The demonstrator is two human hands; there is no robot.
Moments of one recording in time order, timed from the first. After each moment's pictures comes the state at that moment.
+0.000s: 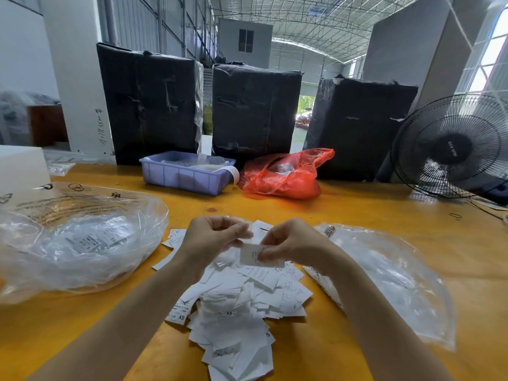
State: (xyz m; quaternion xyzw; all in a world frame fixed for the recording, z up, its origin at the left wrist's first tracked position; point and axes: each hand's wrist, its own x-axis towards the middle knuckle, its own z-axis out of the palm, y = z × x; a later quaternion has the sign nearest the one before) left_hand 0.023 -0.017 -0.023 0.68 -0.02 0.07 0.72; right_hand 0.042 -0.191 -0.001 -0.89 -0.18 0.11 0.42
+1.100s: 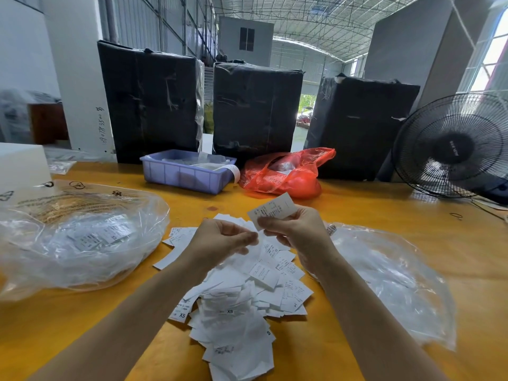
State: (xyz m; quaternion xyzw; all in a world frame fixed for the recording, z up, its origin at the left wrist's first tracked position) left_hand 0.020 -0.020 -0.024 0.76 -0.02 0.03 0.65; right_hand 0.037 -0.179 -0.001 -0.71 -0.12 -0.01 0.69
